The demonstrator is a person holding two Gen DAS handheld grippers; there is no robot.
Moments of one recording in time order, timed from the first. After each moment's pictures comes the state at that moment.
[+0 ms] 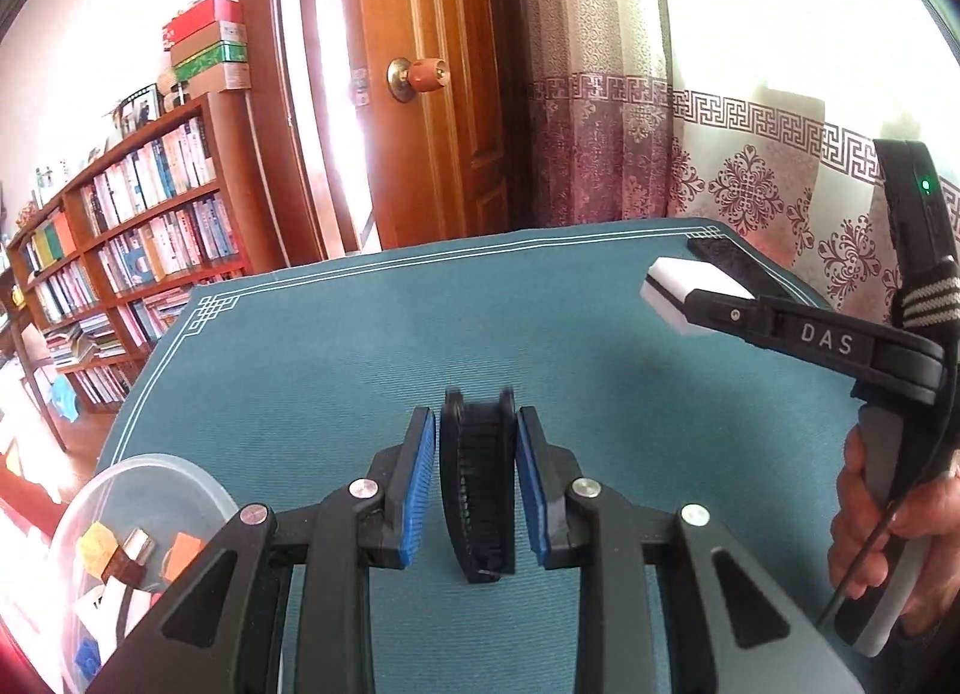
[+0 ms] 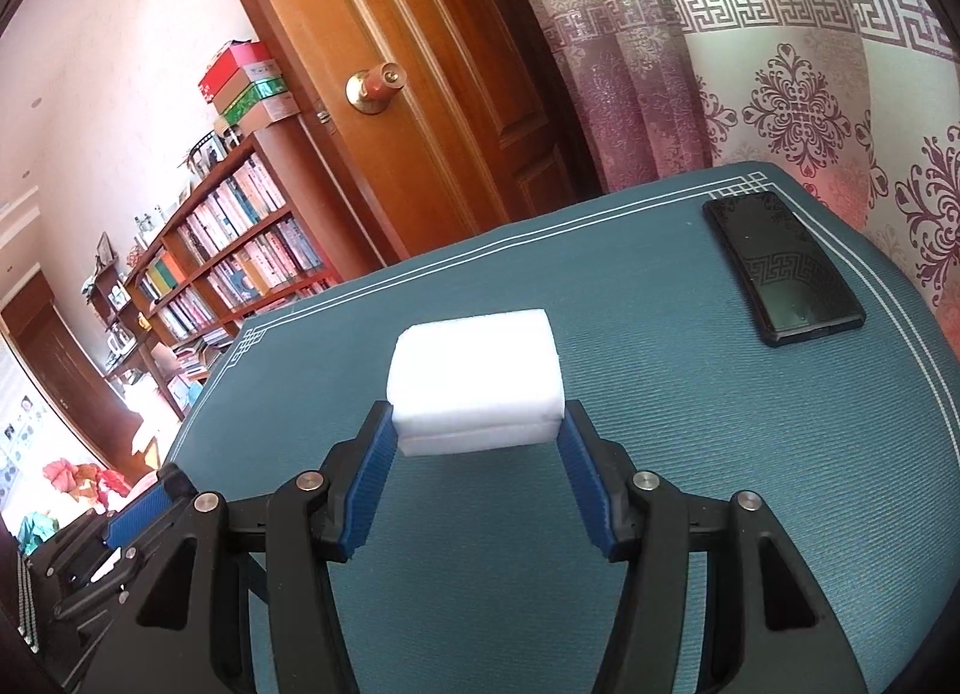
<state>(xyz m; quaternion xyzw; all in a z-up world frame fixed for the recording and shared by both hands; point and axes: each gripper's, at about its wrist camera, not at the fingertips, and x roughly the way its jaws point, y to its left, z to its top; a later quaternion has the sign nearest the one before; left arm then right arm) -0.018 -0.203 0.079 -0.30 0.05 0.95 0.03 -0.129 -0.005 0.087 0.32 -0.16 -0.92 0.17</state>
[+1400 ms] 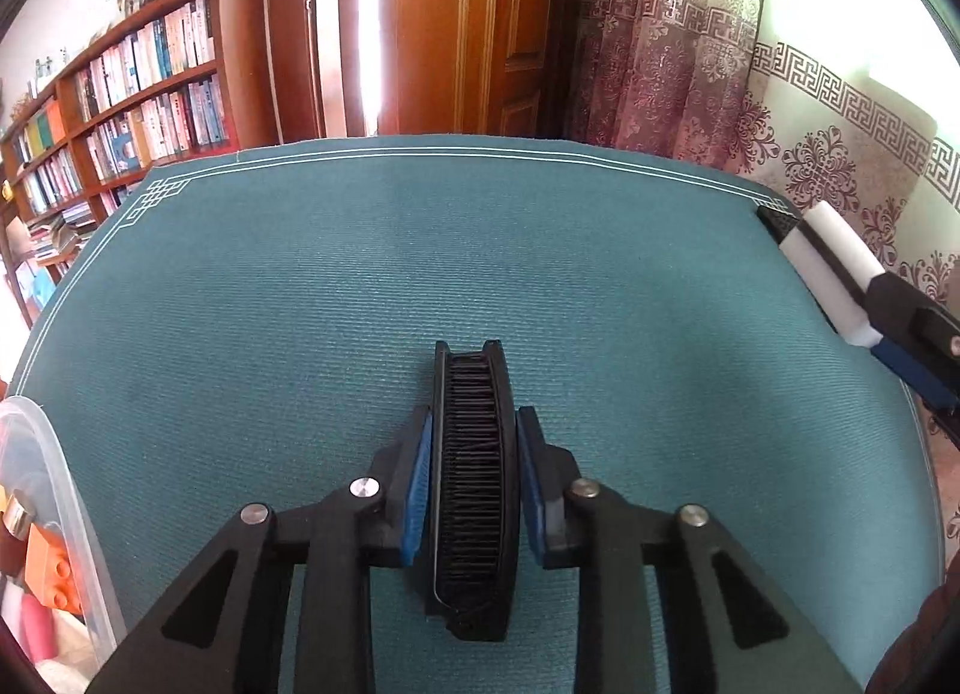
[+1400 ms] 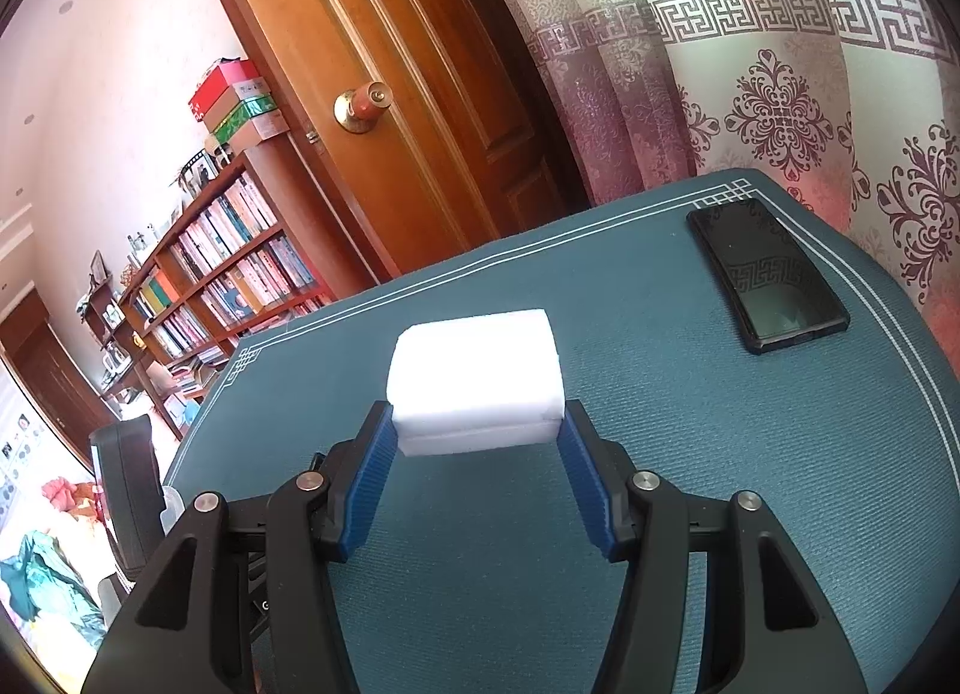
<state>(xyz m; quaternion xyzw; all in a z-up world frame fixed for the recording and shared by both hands) -0.099 -0.206 0.015 -0.40 -0.03 0.92 0.01 -0.125 0.004 0.093 0.30 -0.17 -0.93 0.14</state>
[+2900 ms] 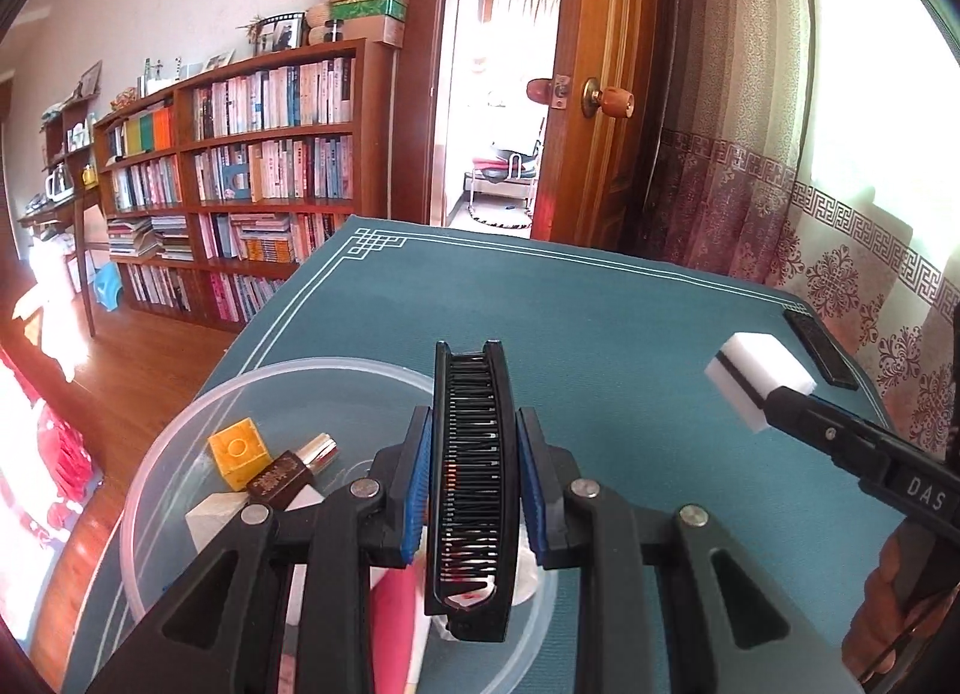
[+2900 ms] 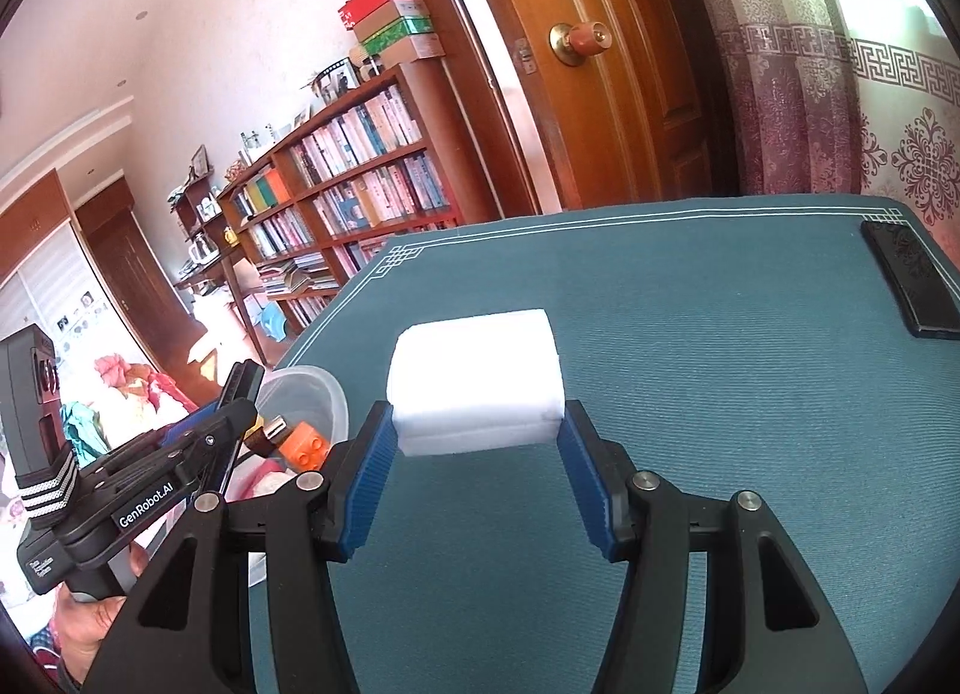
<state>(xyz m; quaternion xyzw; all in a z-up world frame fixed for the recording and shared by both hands) 0.035 -0.347 0.080 -0.29 -0.07 0.95 -0.06 -0.051 -0.123 0.105 0.31 -0.09 -0.90 0.29</state>
